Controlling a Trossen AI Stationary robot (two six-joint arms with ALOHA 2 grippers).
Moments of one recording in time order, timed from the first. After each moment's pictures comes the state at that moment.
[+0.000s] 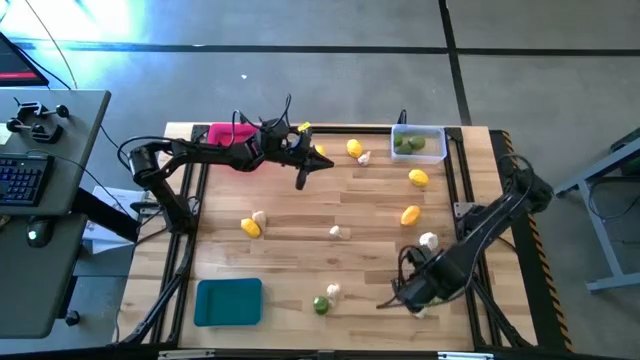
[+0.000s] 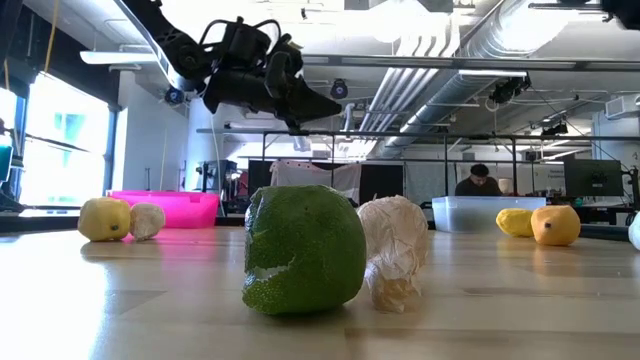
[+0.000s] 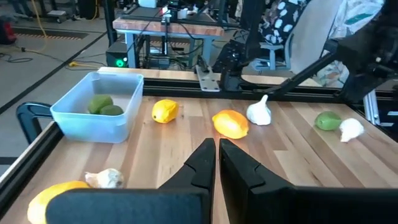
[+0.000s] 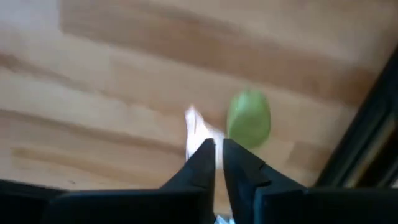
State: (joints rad) left arm 0.46 1.69 0.91 0.54 0.55 0.06; right arm 0.74 1.60 1.24 -1.18 -0.10 2.05
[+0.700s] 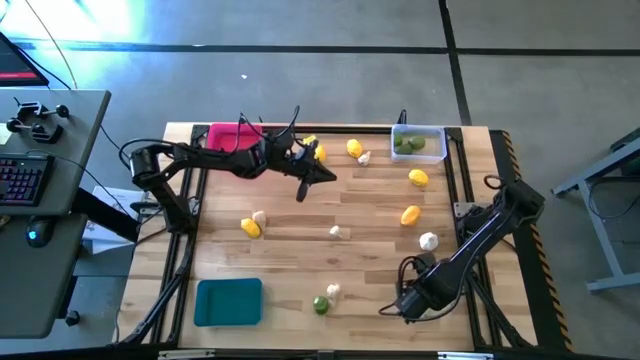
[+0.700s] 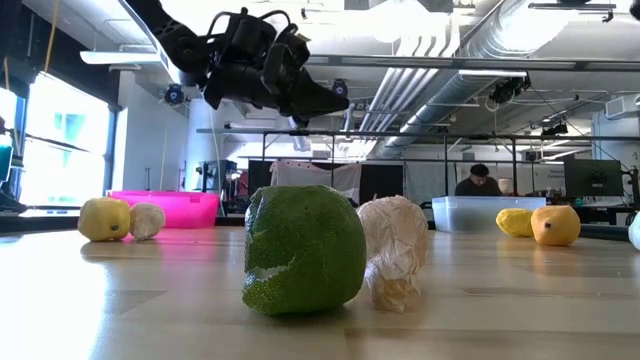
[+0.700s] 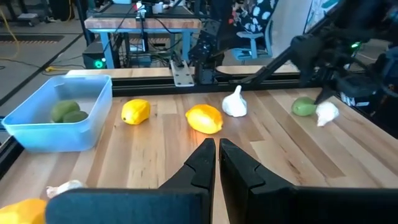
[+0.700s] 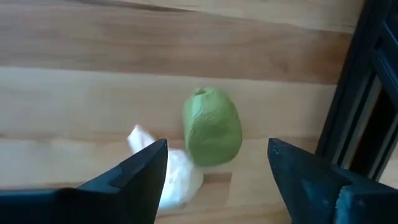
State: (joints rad) left arm 0.38 1.69 0.91 0.52 0.54 0.12; right arm 0.77 1.71 1.15 -1.15 -0.18 2.23
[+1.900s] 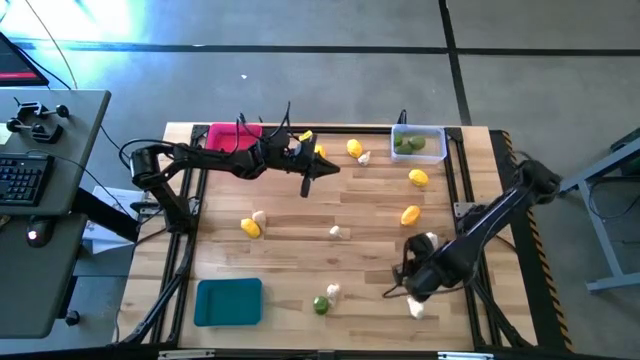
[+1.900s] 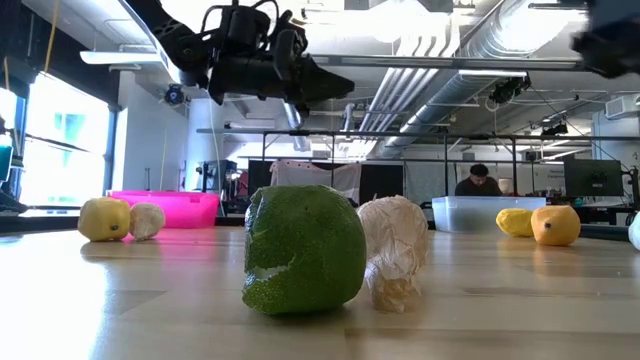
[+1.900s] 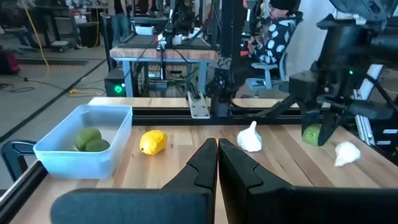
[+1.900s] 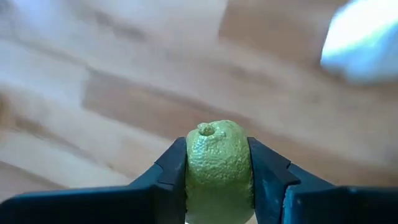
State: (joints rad) left arm 0.37 1.69 0.91 0.67 0.47 0.03; right arm 0.71 1.45 0.97 -1.00 0.19 1.94
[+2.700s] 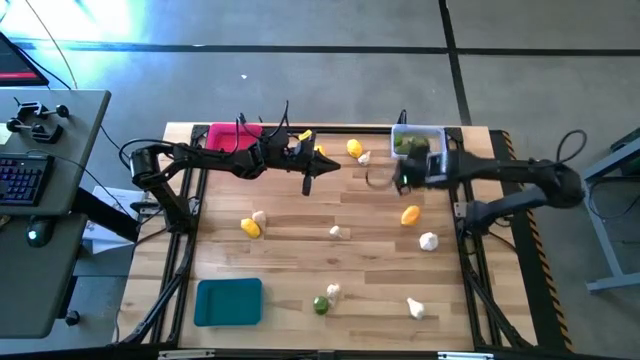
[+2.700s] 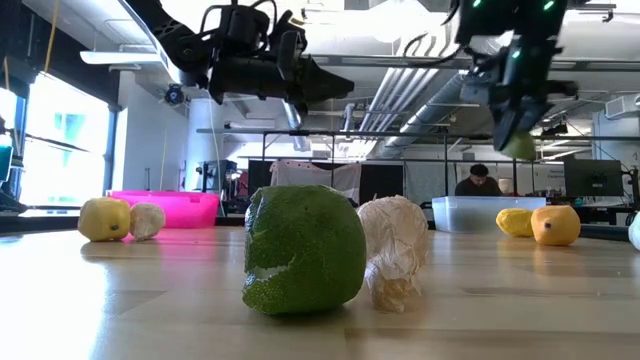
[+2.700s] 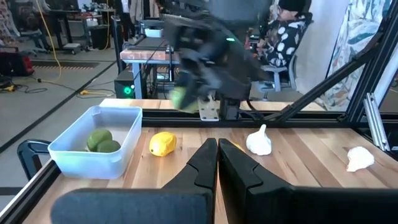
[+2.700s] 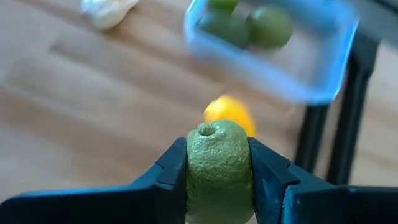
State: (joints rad) left arm 0.37 1.69 0.91 0.68 0.43 0.03; right arm -0.26 1.20 0.97 -1.16 0.51 0.84
